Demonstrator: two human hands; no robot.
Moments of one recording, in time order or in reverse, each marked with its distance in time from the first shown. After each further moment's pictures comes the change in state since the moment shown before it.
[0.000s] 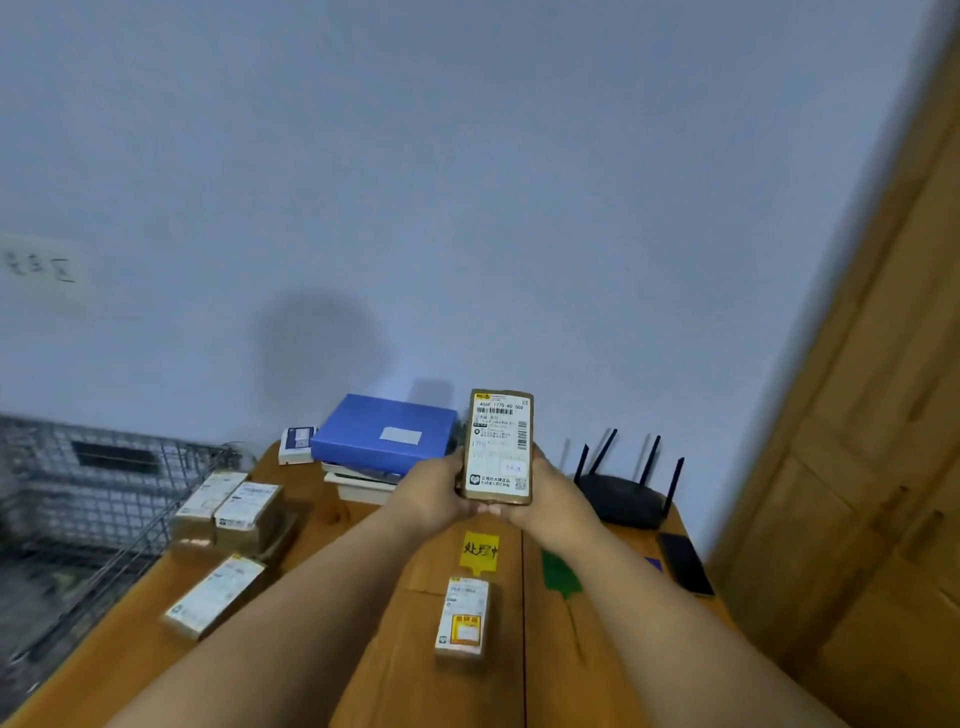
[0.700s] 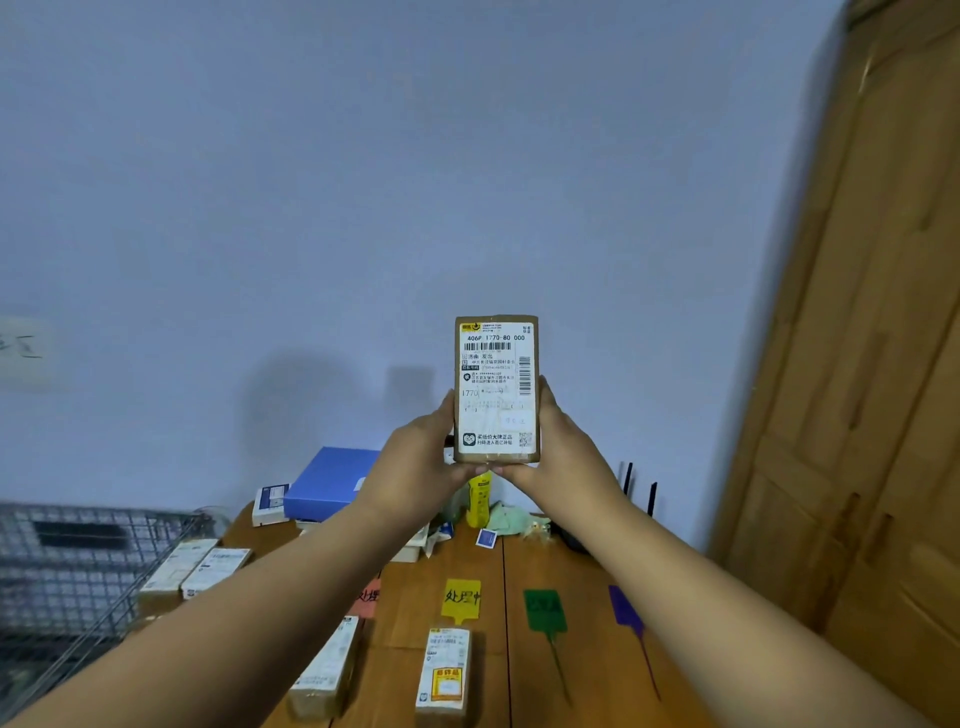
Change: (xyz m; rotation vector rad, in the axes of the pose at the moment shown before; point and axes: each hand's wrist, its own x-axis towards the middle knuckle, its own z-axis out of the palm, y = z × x) left_hand -0.026 0.103 -0.055 0.049 0.309 0.356; right_hand -0.032 -0.067 -0.113 0.023 0.287 -0.270
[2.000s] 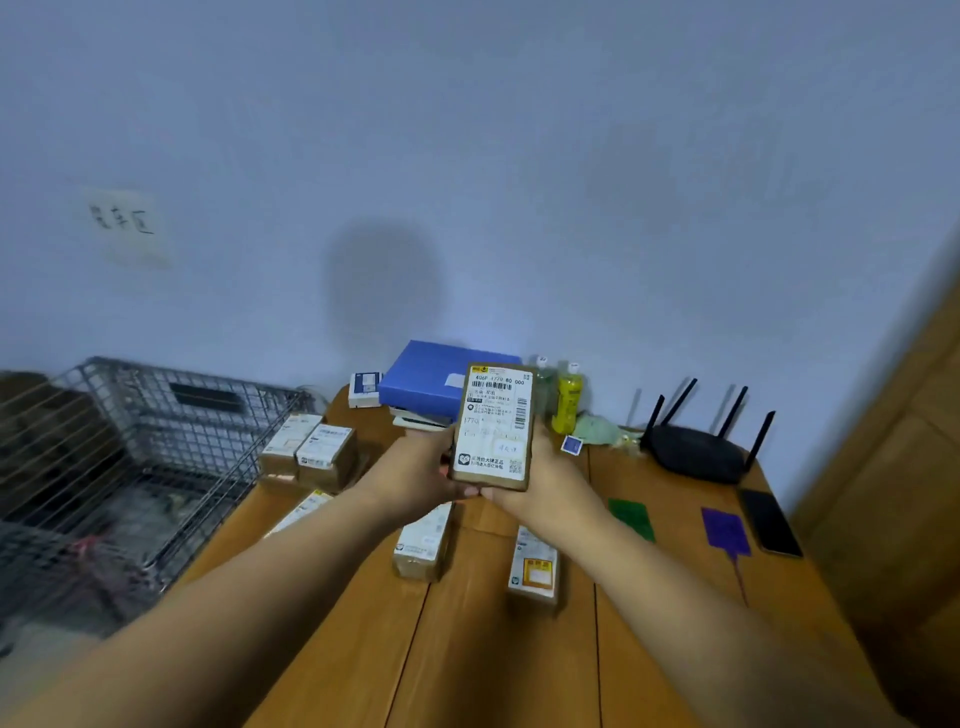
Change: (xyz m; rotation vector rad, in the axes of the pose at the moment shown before) left_hand -0.077 -0.146 -0.007 0.032 -0.366 -0.380; right_hand -0.039 0.009 0.174 0.093 -0.405 0.282
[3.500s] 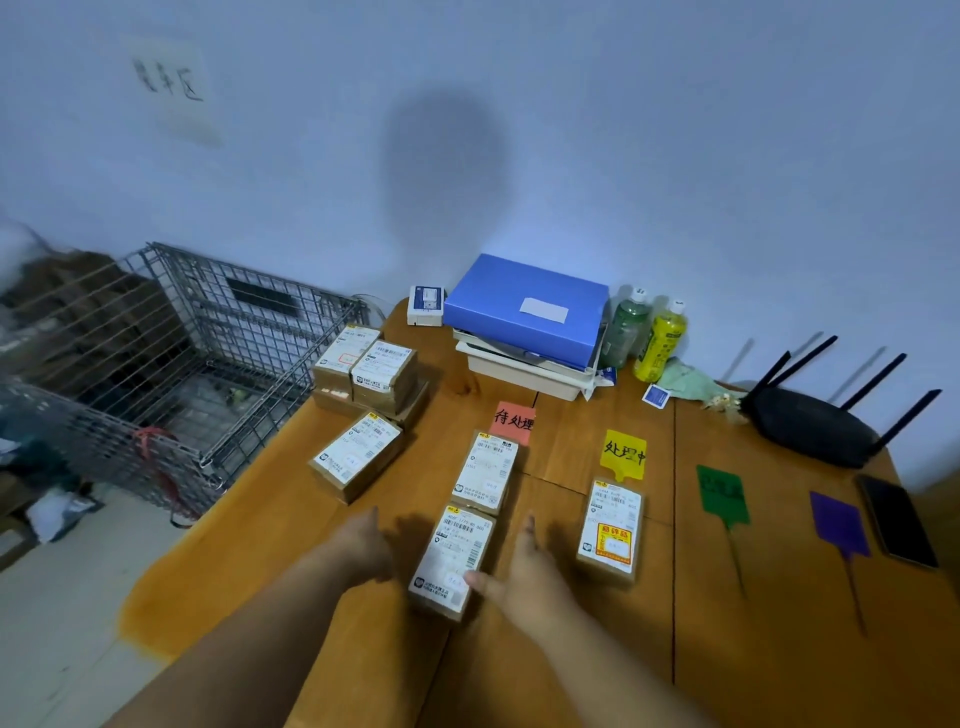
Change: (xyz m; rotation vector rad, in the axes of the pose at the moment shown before) left_hand -0.029 -0.241 0.091 -0.063 -0.272 -0.836; right_hand 0.008 0.103 0.219 -0.027 -0.371 0.471
